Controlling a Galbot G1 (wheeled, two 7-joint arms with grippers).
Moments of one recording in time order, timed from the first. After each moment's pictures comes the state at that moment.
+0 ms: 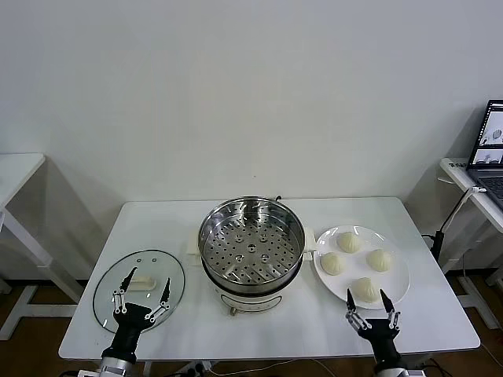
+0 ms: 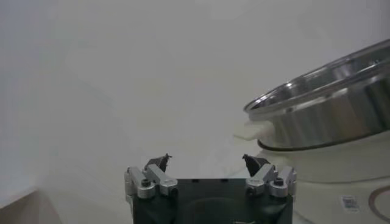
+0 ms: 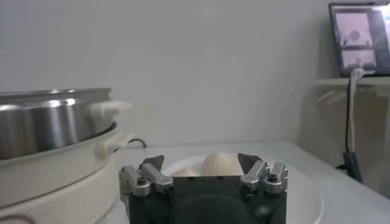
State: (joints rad) left arm 1.68 -1.26 -0.56 -1.95 0.19 -0.31 -0.10; right arm -1.62 1.11 0.50 1.86 0.40 0.29 0.23
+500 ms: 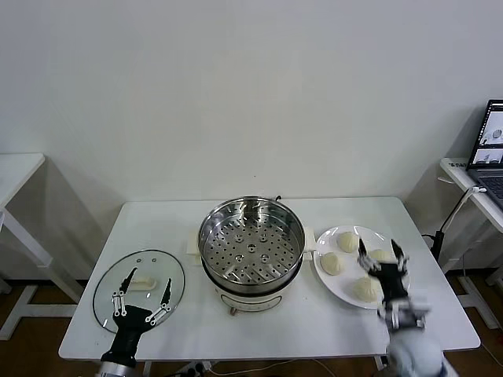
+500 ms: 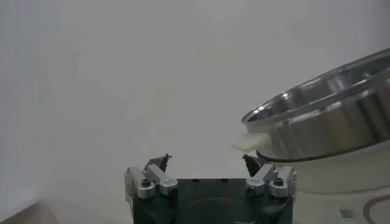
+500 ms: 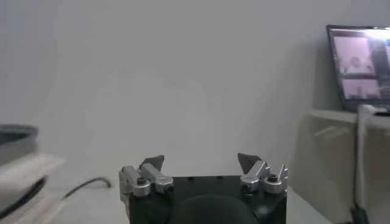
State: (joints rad) left arm 1.71 -1.28 -0.57 -1.98 0.21 -0.33 -0.10; right arm -1.07 0.90 0.31 1.62 0.66 0.09 0.22
